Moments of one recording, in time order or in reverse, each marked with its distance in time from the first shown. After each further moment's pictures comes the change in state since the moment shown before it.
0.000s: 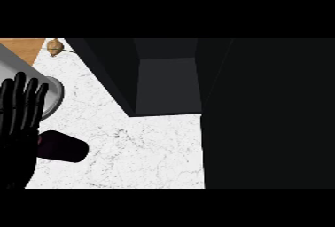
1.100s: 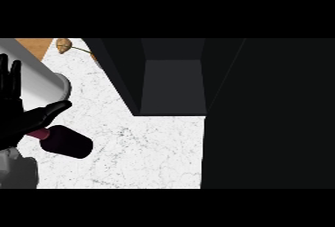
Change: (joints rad) left arm -0.254 -0.021 0.235 0.207 0.117 0.258 0.186; right arm 0.214 -0.069 0.018 -0.284 -0.227 0.160 0.275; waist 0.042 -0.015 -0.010
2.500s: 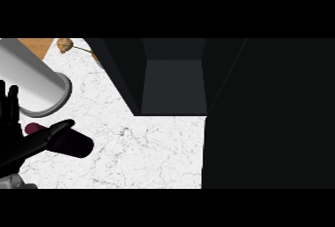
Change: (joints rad) left arm 0.179 -0.025 -0.082 -0.109 -0.069 0.103 0.007; right arm -0.096 0.068 -0.012 -0.016 0.030 0.021 0.129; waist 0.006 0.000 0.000
